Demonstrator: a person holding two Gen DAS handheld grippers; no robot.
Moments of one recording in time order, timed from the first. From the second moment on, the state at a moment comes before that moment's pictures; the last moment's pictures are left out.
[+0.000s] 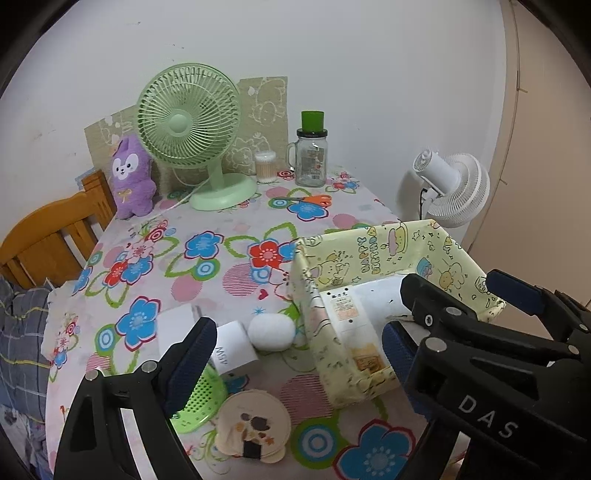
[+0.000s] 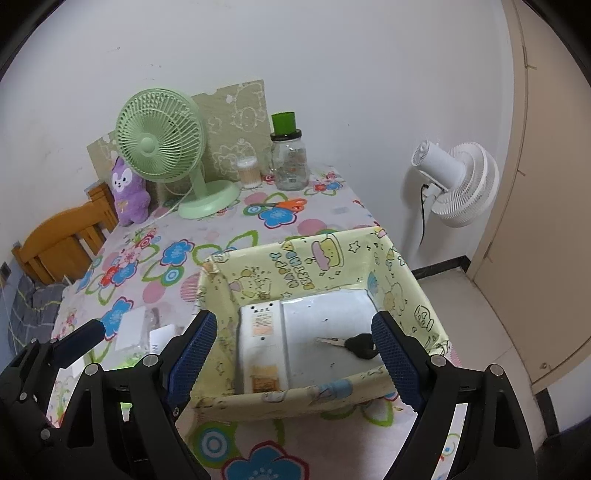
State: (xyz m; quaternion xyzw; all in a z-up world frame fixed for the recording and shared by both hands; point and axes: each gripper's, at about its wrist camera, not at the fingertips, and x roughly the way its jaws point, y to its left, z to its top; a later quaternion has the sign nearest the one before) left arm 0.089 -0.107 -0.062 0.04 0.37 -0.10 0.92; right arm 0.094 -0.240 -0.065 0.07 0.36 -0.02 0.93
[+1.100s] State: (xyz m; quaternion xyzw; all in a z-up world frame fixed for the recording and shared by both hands) left arm 0.057 -0.019 -0.055 0.04 0.36 -0.09 0.93; right arm 0.060 -0.156 -0.049 0.04 0.34 0.00 0.94
